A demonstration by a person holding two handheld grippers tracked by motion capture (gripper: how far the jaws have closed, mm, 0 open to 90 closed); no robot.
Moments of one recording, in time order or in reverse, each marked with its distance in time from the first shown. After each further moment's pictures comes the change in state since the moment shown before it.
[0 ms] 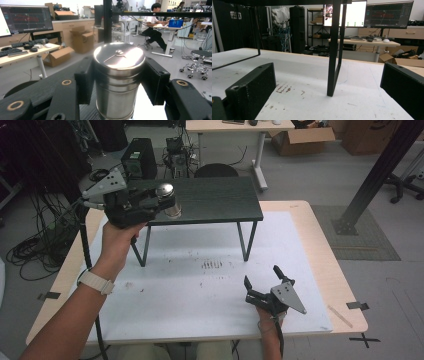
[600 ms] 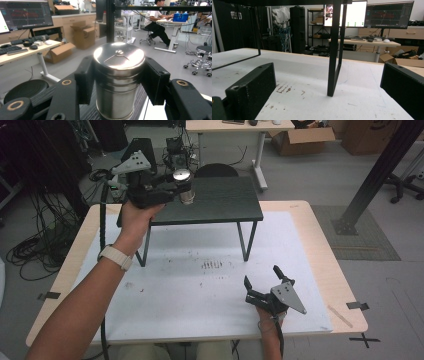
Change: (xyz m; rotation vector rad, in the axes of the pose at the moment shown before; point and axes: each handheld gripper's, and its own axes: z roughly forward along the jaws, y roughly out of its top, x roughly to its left) left arm 0.020 0.016 0.057 0.054 0.009 0.010; right arm 0.000 0.000 0.000 -0.001 0.003 0.000
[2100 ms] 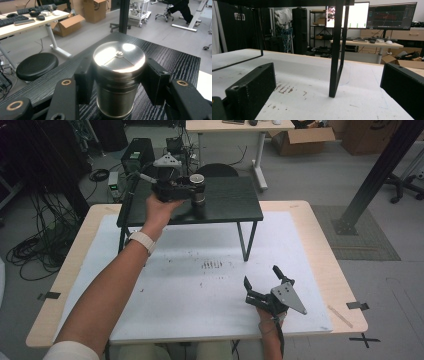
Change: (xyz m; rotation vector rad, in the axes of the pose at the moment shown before) left arm 0.024 -0.017 0.062 0.213 0.090 -0.038; right arm 0.000 0.000 -0.001 -0.010 0.018 -0.002
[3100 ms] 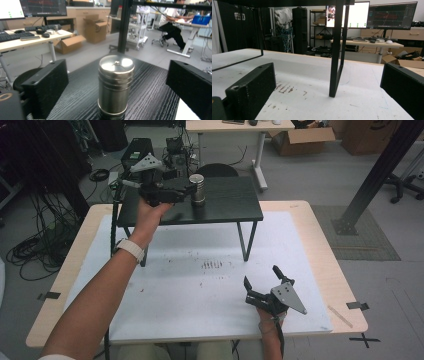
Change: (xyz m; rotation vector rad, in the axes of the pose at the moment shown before) left arm 0.002 -0.011 -0.035 -0.198 0.002 -0.067; right arm 0.000 0.000 0.000 0.003 0.001 0.002
